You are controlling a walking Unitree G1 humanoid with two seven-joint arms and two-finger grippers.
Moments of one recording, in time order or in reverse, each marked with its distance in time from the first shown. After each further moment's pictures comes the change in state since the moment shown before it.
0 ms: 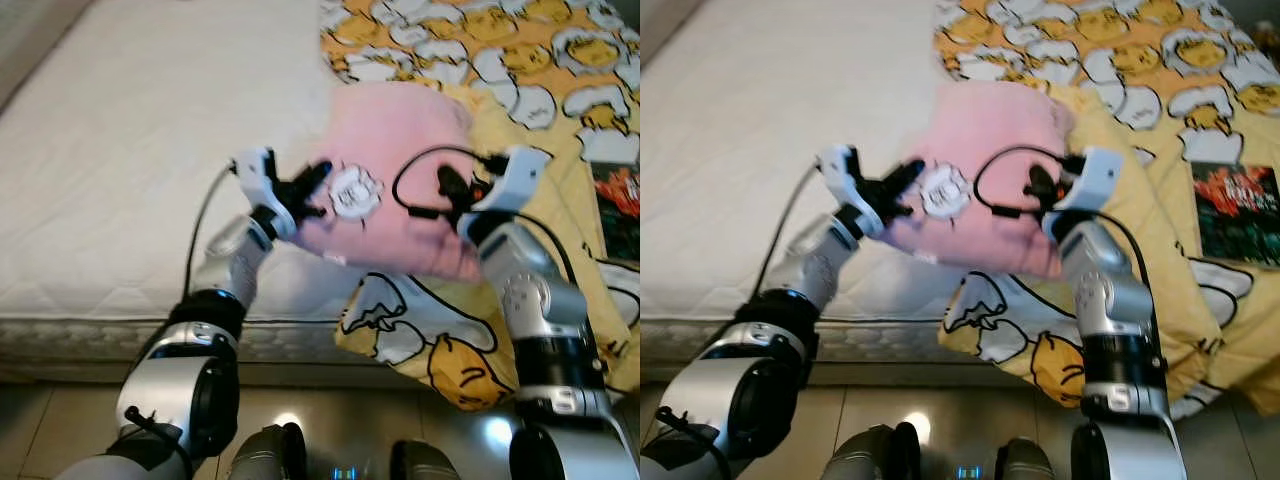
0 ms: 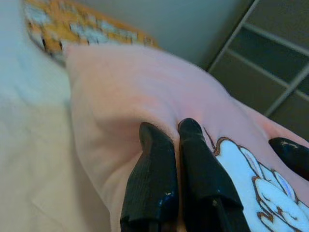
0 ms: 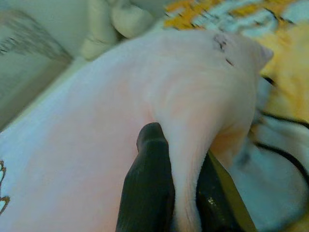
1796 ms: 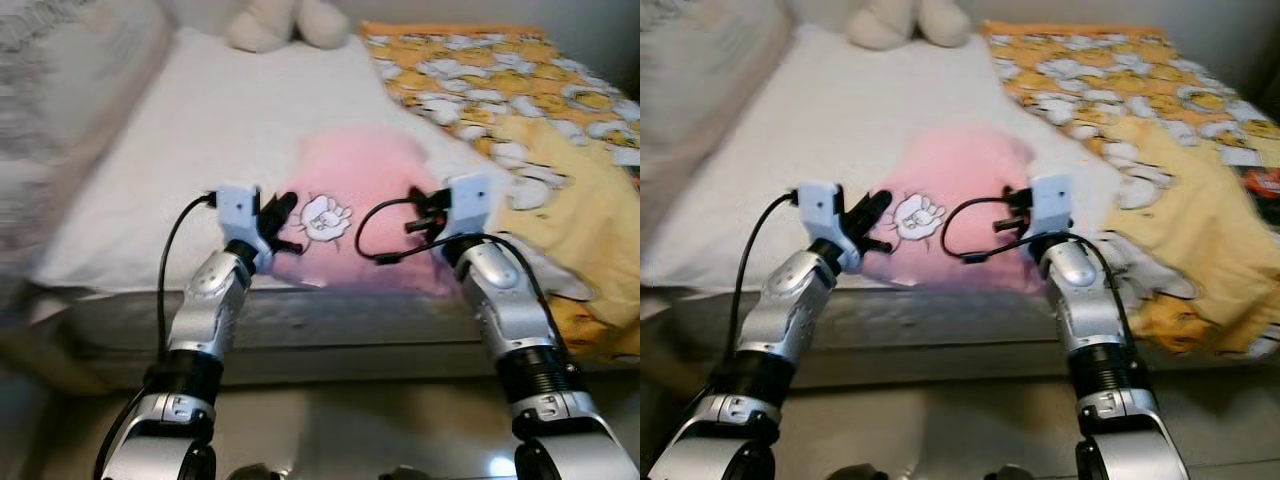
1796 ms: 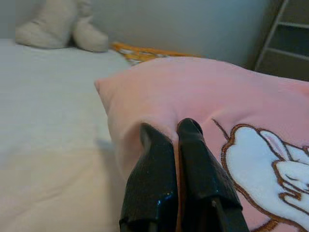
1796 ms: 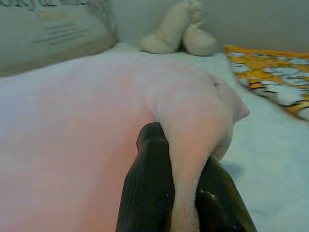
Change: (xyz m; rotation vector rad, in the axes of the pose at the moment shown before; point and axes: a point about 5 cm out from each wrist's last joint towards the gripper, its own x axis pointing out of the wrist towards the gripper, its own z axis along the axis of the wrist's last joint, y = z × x) left arm -0.049 0.009 -0.023 0.265 0.068 0.244; right arm -0.003 0.007 -0.045 -0.375 0.046 0.104
